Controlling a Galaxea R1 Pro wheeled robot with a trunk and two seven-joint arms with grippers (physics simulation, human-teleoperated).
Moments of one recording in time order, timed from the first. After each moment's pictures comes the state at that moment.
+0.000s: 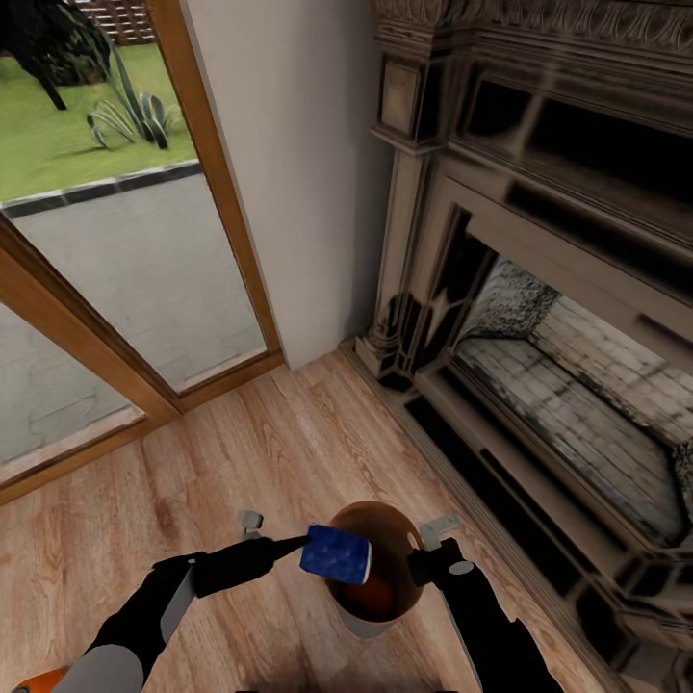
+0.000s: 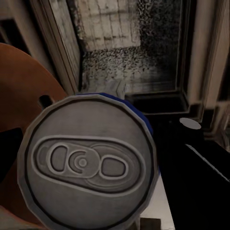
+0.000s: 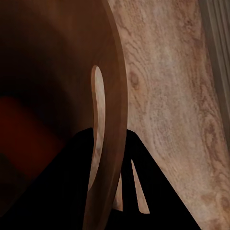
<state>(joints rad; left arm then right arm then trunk) -0.54 0.05 0.11 -0.63 0.20 0.47 -1.36 -0.38 0.12 0.02 -0.96 0.38 0.44 0.13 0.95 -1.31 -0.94</state>
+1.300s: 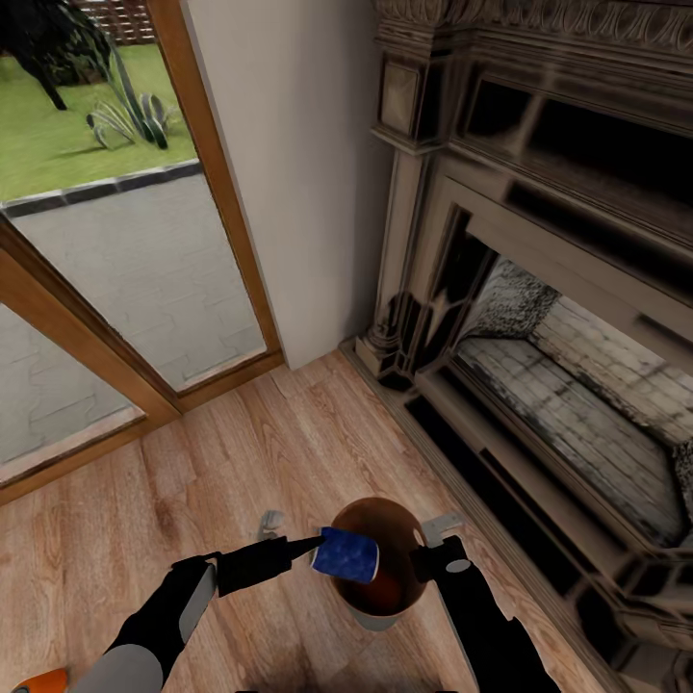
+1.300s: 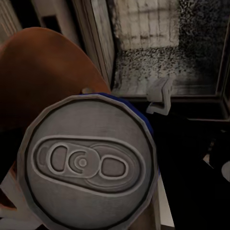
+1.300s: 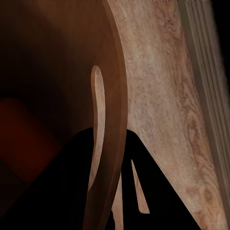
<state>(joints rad) -0.54 -0.01 0.10 -0.63 0.20 0.47 -1.14 -0.38 0.13 0.03 -0.97 0.38 0.47 0.05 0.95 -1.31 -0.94</state>
